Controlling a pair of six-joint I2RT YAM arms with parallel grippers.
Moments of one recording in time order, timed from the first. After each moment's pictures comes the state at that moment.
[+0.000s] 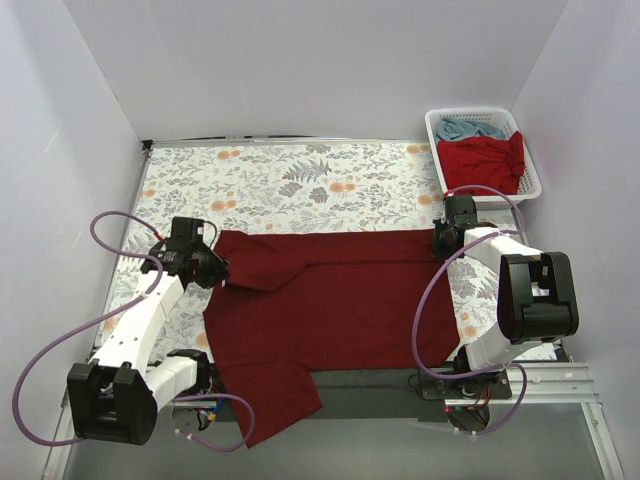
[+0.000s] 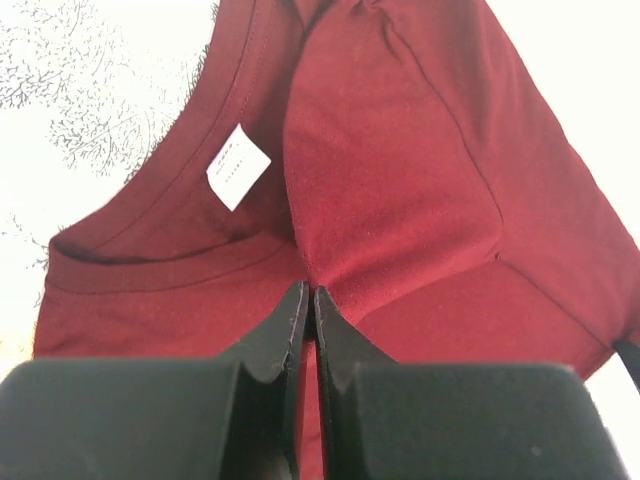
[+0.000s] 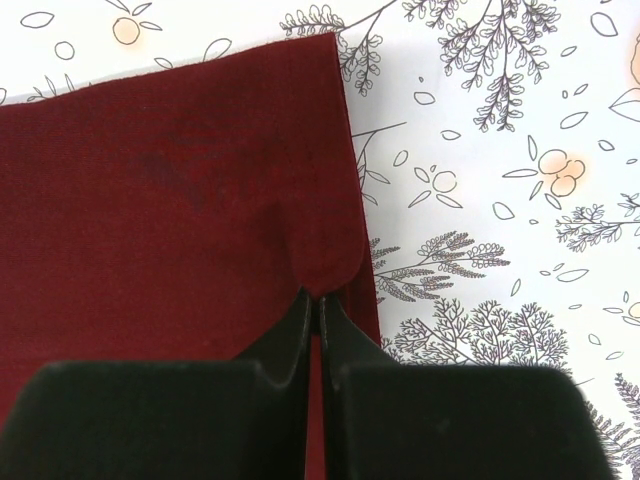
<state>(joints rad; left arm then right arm) -0.11 1.06 0.77 -0.73 -0.02 -0.88 0.09 1.57 0.83 -0.30 0.06 0.20</state>
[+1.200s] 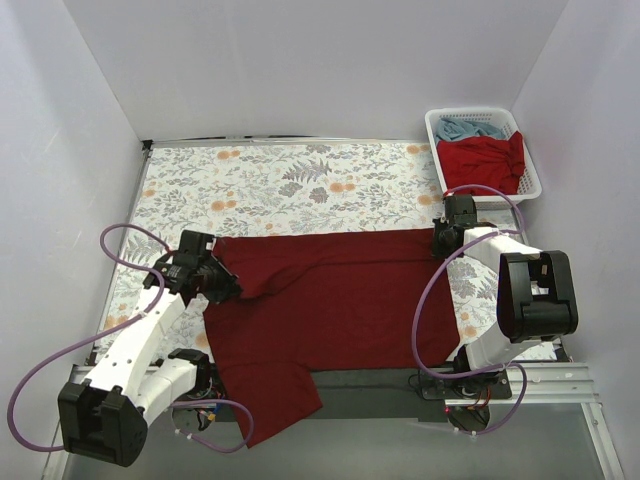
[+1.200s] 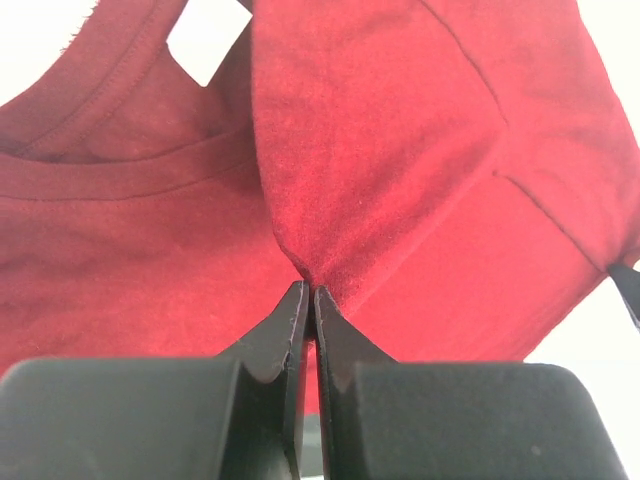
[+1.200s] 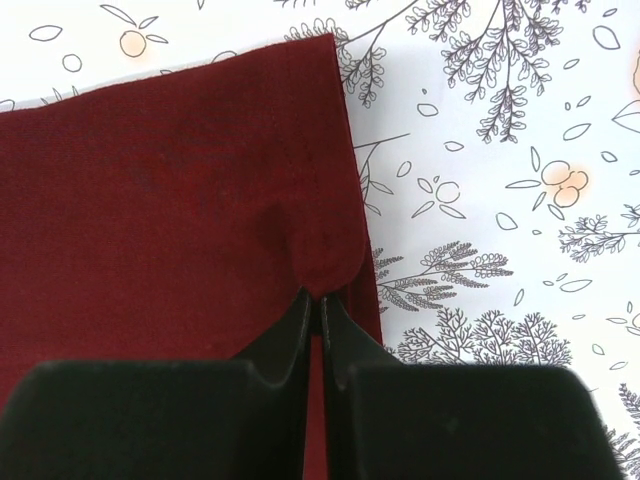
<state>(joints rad) -0.22 0.95 0.71 -0.82 0.07 -1.00 0.09 1.58 0.83 -0.28 0.06 0.20</state>
